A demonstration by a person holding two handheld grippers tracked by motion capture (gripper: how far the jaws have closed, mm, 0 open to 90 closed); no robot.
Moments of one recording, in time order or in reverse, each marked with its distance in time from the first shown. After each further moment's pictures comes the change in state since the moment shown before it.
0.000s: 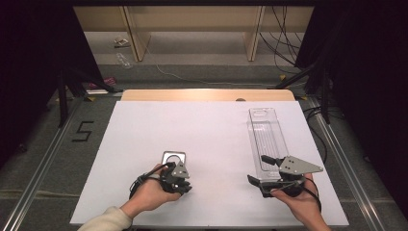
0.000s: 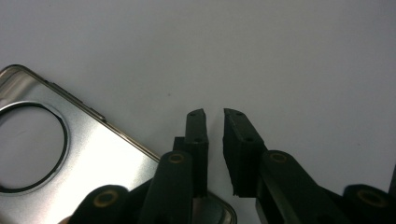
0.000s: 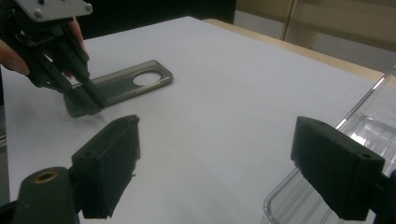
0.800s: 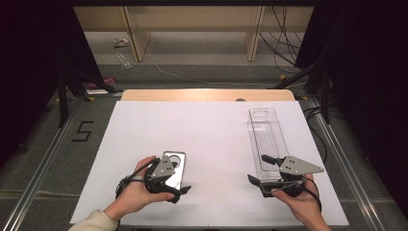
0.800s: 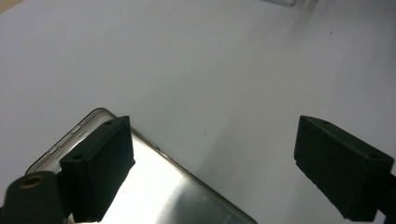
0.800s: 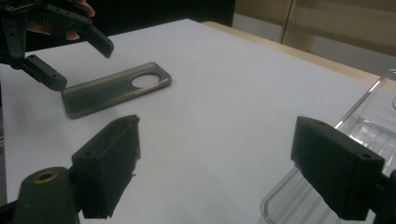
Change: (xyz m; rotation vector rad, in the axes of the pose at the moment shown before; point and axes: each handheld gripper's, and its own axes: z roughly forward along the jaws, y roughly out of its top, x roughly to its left) left arm 0.007 -0.016 -0.032 -0.276 0.091 -0.018; right arm 0.000 0.000 -0.001 -0.010 -0.004 -0.004
